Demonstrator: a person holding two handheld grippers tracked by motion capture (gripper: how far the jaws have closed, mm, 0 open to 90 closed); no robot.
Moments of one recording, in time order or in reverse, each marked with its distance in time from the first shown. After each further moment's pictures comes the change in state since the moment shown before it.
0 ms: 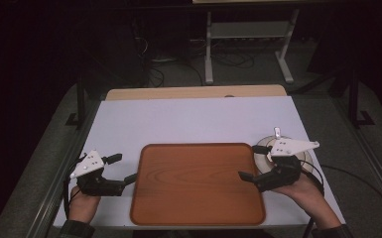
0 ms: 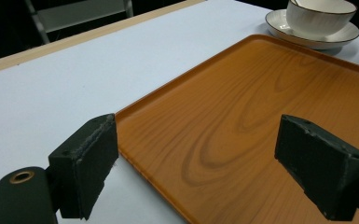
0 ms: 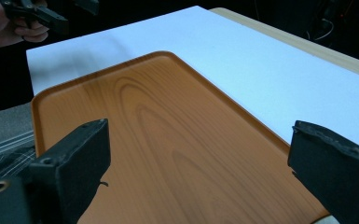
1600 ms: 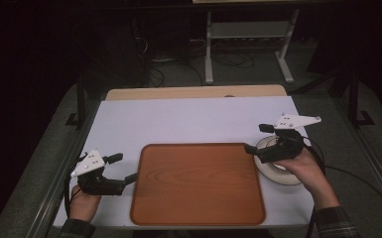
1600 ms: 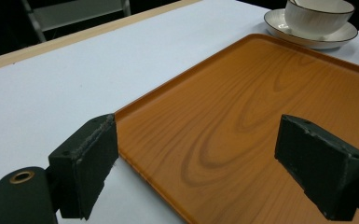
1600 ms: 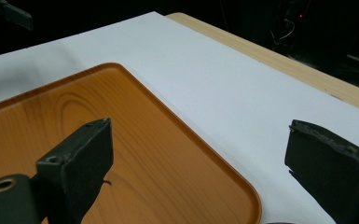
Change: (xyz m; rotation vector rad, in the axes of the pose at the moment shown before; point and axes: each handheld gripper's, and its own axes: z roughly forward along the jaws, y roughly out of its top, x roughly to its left) left arm 0.002 -0.001 0.003 0.005 -0.014 -0.001; right arm -0.056 0.020 0.007 -0.001 -0.102 0.033
